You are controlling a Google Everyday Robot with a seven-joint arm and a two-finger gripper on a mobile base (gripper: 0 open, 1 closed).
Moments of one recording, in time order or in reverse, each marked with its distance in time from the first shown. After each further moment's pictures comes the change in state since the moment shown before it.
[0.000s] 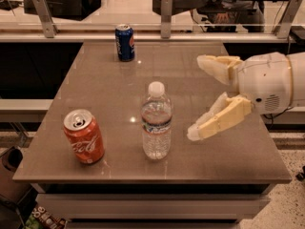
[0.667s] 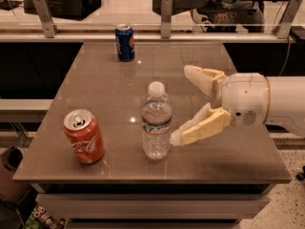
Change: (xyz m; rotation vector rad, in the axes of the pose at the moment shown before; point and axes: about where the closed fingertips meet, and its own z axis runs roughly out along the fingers) arm 0.005 0.008 0.033 -0.015 -0.169 0.054
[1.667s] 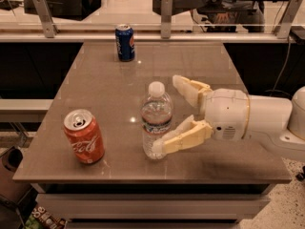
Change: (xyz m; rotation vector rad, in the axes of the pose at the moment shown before) arm 0.013 0.012 0.028 0.017 -0.099 0.034
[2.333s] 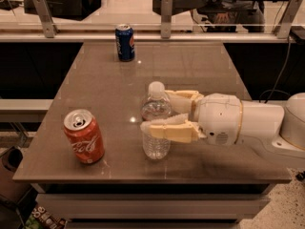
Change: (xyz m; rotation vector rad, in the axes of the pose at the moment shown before) arm 0.006 0.004 0.010 0.017 -0.018 -0.021
